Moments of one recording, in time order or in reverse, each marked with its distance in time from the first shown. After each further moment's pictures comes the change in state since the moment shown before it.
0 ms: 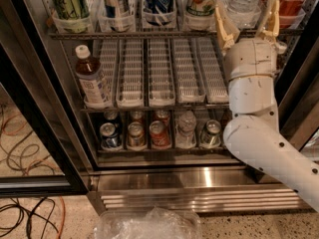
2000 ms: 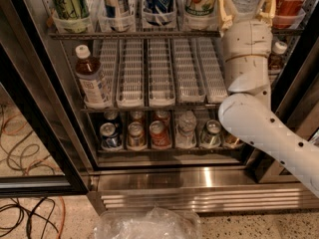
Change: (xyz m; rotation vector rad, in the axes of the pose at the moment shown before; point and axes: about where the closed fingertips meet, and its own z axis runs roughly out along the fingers) arm 0.008 -0.001 0.042 0.031 -0.045 0.008
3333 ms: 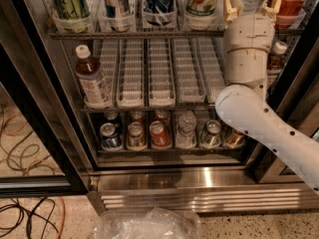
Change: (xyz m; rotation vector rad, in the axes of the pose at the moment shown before) arm 0.010 -0.022 0.016 0.099 -0.026 -0.038
